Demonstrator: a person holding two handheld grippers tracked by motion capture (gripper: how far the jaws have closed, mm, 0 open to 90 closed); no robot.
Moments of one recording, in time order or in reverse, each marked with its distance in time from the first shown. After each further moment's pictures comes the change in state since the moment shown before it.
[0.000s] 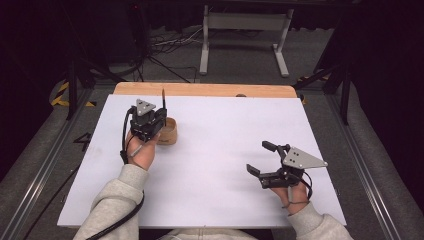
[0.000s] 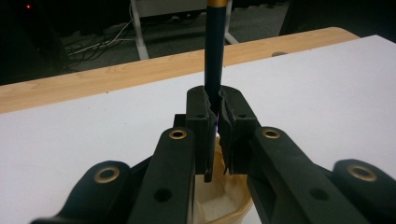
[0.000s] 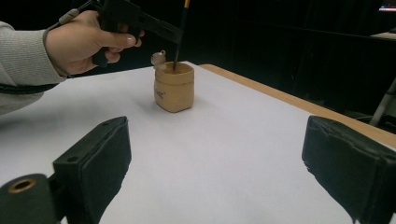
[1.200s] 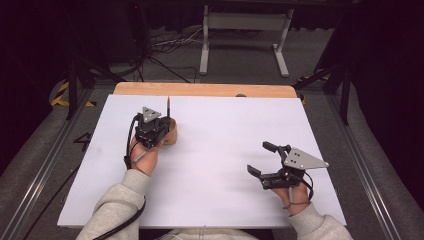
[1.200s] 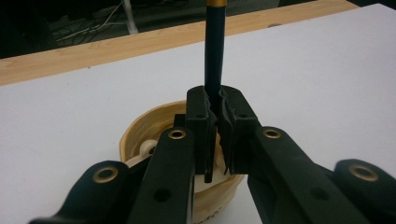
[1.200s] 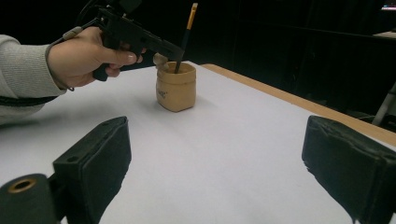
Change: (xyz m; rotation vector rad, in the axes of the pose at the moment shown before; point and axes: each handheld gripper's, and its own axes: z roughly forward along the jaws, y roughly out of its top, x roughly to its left) left arm -0.007 -0.020 0.008 0.057 -0.030 0.020; right arm 0.000 0.000 -0.002 0.001 0.007 0.001
